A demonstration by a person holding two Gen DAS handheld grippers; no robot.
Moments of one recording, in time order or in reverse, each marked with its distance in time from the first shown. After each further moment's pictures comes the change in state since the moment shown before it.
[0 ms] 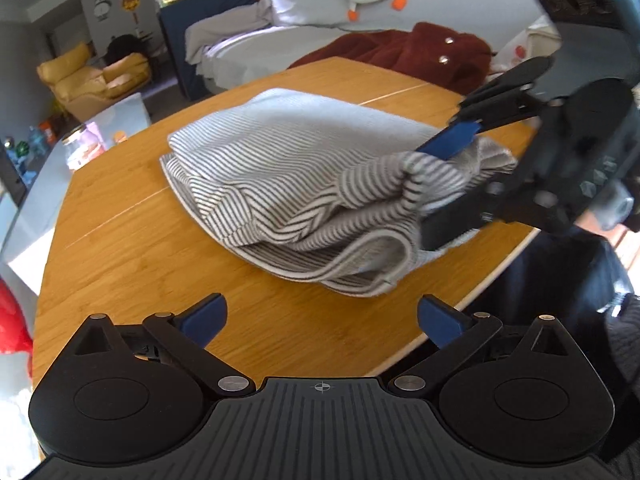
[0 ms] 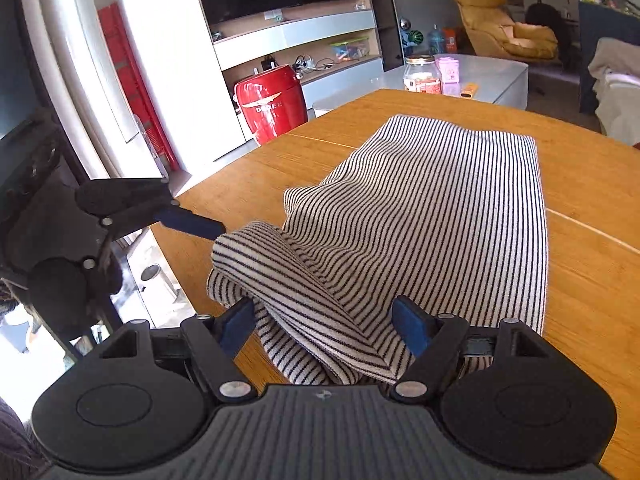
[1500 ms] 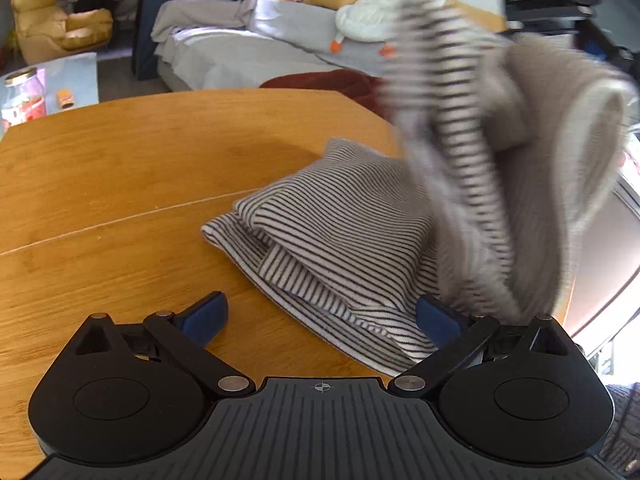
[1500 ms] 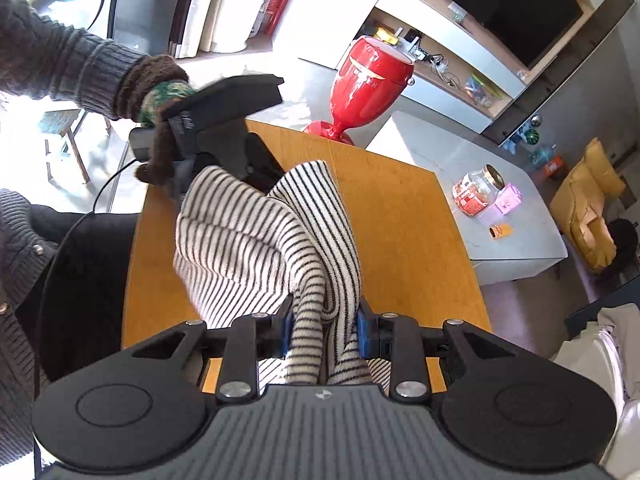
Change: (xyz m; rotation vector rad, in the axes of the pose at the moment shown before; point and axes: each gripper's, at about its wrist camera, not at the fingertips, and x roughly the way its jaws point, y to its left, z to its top) left arm 0.072 0.114 0.034 -0.207 -0.072 -0.401; right arm 0.004 -0.001 0.147 -0.772 0.223 -0.008
